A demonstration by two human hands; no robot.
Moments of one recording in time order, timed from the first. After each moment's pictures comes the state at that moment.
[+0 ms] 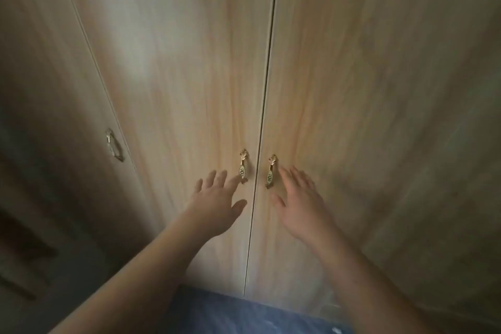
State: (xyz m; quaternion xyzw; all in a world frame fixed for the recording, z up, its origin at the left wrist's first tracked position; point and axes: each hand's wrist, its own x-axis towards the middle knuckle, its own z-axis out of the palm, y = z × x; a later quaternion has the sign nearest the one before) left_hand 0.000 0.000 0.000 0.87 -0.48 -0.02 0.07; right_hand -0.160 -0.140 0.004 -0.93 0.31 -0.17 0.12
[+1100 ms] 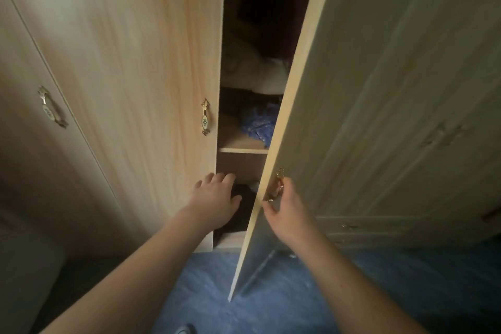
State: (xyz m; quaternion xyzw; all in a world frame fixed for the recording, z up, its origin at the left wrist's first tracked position) left_hand -0.096 0.047 -0.053 0.80 -0.58 -0.09 0.11; right_hand -0.283 -0.016 -0.047 -0.81 0.47 -0.21 0.28
